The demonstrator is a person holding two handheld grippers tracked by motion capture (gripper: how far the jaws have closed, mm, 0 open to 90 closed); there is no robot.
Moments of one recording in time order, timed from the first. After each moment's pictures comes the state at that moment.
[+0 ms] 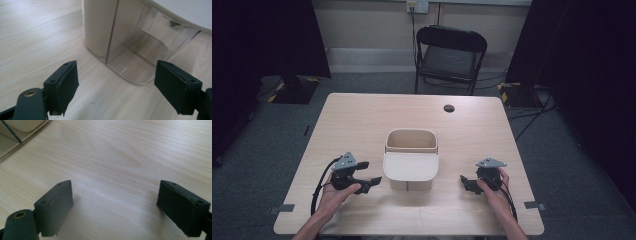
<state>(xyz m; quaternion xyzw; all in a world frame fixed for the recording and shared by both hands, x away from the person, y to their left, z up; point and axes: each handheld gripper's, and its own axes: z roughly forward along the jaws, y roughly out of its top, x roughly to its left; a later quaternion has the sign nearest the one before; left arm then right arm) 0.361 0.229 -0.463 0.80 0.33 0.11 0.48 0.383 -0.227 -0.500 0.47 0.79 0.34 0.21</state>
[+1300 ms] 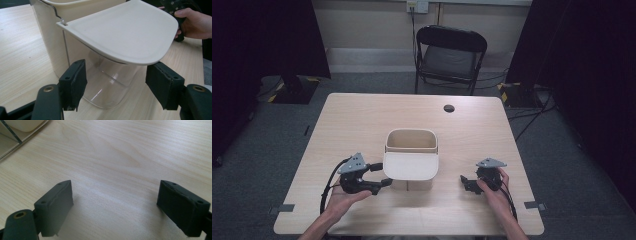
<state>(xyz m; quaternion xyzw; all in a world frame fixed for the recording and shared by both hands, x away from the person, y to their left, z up) 0.349 0.199 -0.443 0.80 0.28 0.10 0.53 0.383 -0.227 -0.500 0.47 0.79 0.34 0.21</state>
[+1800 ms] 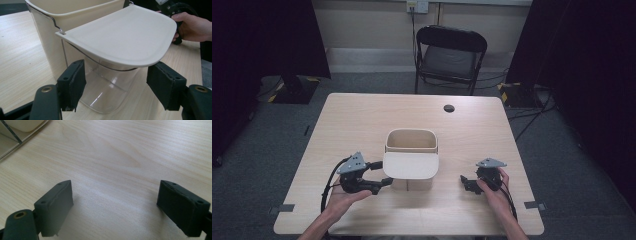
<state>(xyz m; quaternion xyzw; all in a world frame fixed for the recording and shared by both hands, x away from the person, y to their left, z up) 0.349 0.198 -0.440 0.79 0.27 0.11 0.54 0.383 -0.227 -0.500 0.47 0.79 0.34 0.21</state>
